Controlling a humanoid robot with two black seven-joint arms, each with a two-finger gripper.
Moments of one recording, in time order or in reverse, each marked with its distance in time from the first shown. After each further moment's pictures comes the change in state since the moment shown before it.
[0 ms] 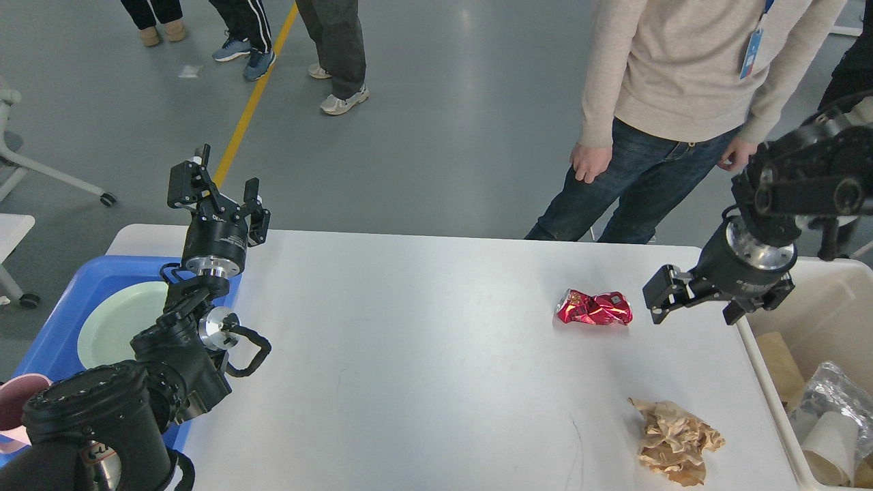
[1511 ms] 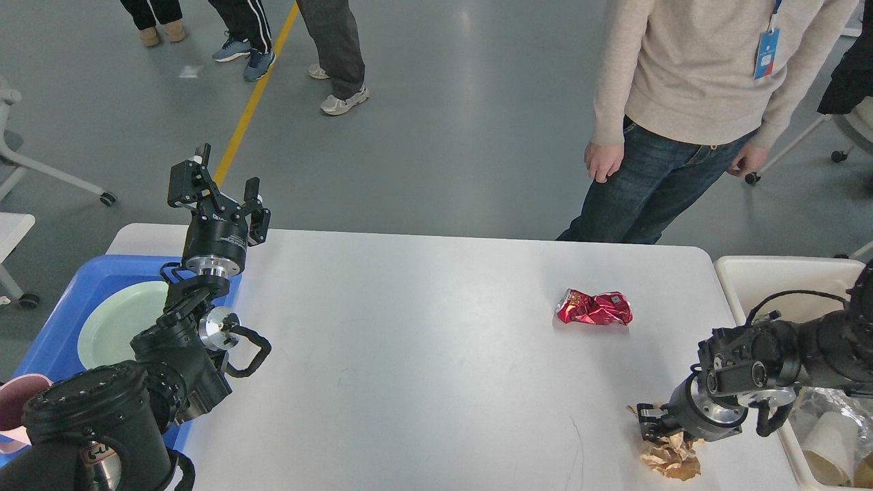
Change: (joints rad) left arm 0.000 0.000 0.000 0.000 0.000 0.000 0.000; right arm -0.549 0.061 0.105 -0.153 -0.001 -0.381 0.010
